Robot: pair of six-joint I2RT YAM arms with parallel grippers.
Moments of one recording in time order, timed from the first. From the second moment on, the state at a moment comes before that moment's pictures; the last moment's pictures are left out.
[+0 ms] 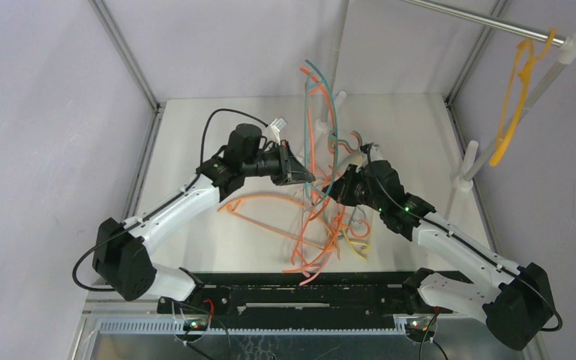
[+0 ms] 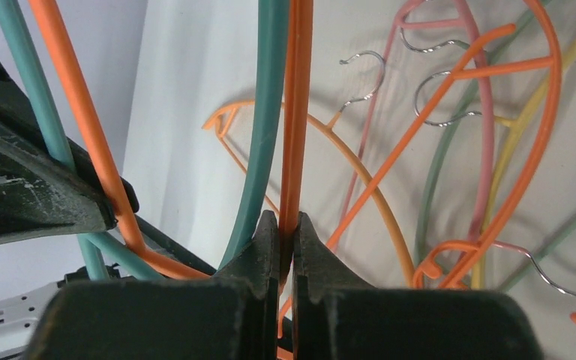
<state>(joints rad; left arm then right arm) -0.64 1.39 1.14 -0.20 0.56 -0.87 0.64 1.04 0.74 -0.17 -0.08 0.77</state>
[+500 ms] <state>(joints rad) -0.65 1.37 1.13 -0.18 0.63 -0.89 0.64 0.81 0.72 -0.42 0.08 0.72</state>
